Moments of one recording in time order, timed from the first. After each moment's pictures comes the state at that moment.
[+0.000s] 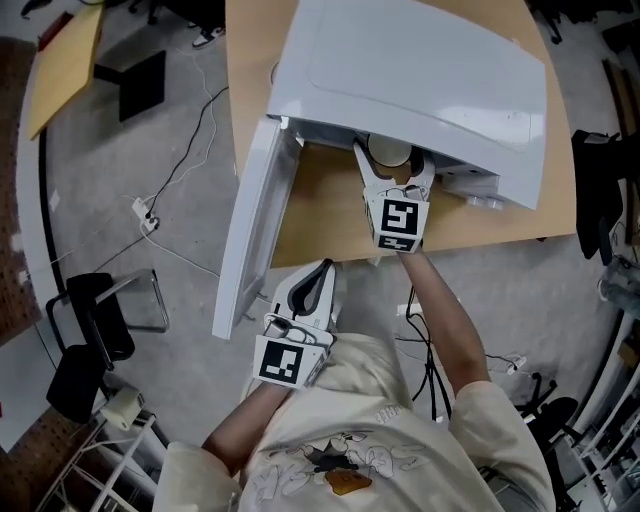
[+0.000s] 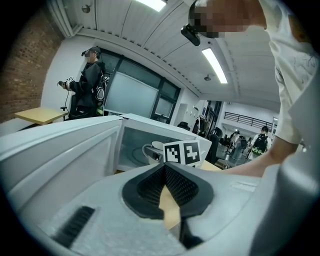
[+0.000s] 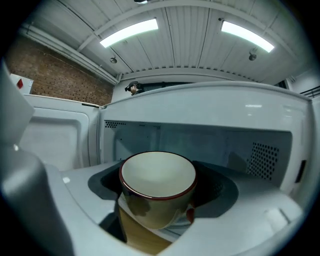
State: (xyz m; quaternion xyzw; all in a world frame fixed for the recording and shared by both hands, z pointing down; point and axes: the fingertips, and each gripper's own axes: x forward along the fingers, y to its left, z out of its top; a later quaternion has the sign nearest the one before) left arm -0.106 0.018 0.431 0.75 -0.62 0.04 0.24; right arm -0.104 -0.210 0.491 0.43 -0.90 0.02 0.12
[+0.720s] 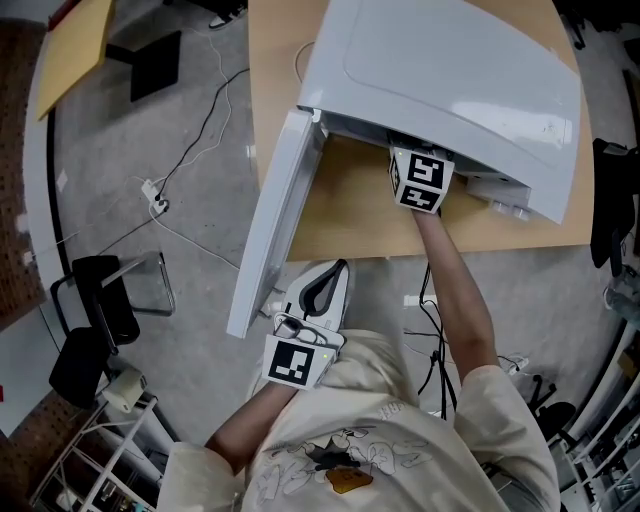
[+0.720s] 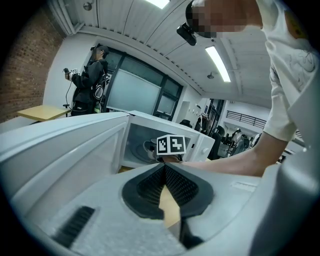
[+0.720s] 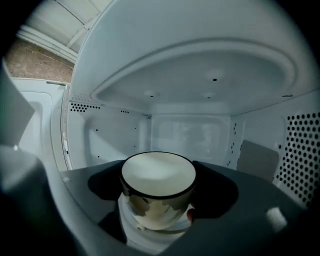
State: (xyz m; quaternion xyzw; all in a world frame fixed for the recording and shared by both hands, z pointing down) left arm -0.128 0.015 0.432 0.73 -0.64 0.01 0.25; right arm -0.127 -0.276 0.524 0.46 -0.88 0.04 0.13
